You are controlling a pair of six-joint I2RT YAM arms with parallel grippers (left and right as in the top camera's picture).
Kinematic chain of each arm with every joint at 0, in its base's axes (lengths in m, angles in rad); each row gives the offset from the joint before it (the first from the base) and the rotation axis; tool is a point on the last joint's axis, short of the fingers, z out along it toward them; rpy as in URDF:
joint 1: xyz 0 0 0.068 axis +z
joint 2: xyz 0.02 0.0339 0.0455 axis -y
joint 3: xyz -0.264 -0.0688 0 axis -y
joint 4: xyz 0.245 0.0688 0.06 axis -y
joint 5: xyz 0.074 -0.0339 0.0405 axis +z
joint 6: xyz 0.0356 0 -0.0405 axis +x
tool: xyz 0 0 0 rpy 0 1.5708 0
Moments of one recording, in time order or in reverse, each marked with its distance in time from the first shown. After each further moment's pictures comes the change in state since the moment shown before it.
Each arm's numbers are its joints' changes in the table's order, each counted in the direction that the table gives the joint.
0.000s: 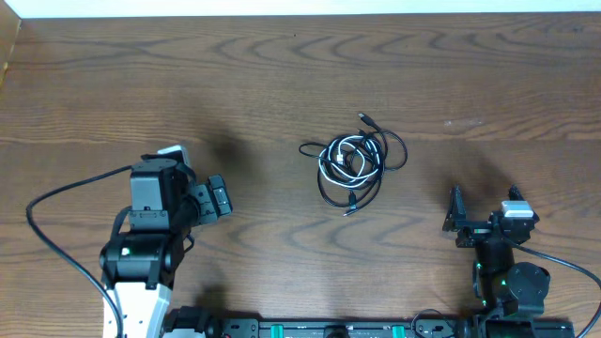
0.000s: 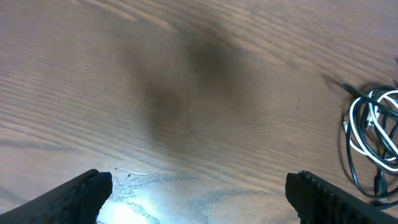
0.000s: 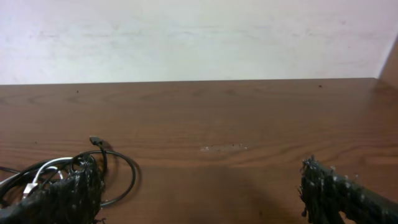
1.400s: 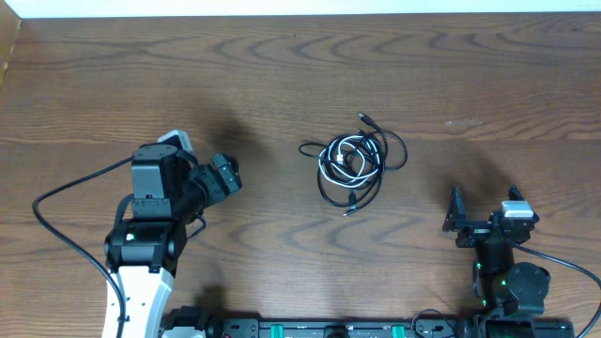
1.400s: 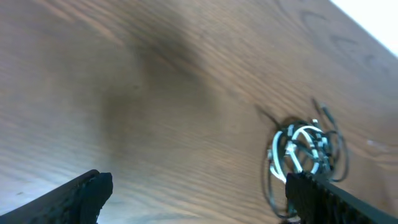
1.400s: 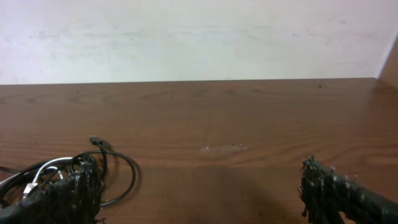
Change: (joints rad) left arm 0.000 -0.069 0.000 0.178 -0.179 -0.228; right arm 0.000 0.000 0.000 0.000 0.000 0.000
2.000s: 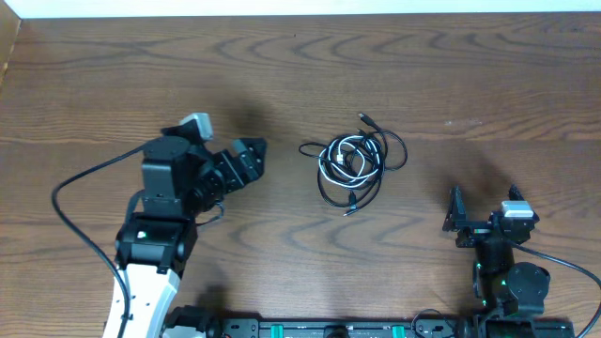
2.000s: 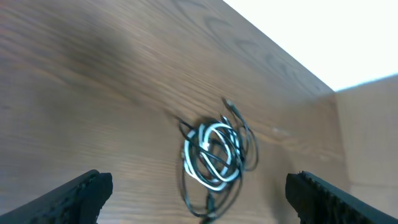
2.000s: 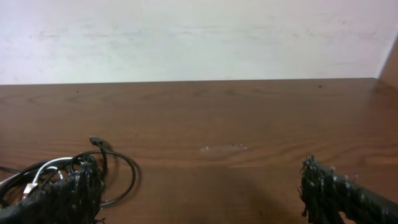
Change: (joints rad) left arm -0.110 -0.008 0.000 0.199 -0.161 -0.136; right arm 0.000 0.000 0.000 0.000 0.000 0.000
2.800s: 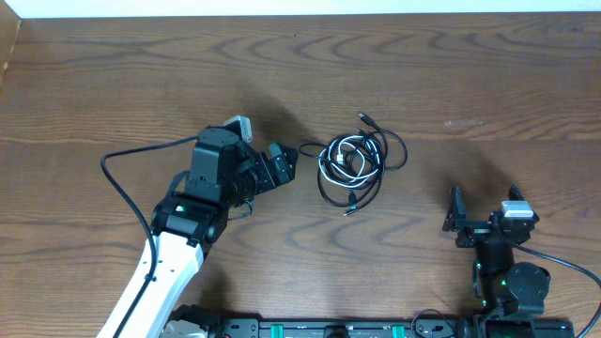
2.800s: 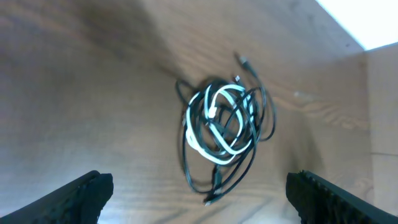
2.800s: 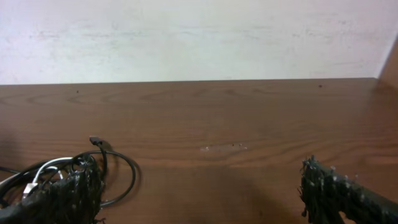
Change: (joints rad) left arm -0.175 -0.164 0.000 0.014 0.076 -0.055; right arm 0.000 0.000 0.000 0.000 0.000 0.000
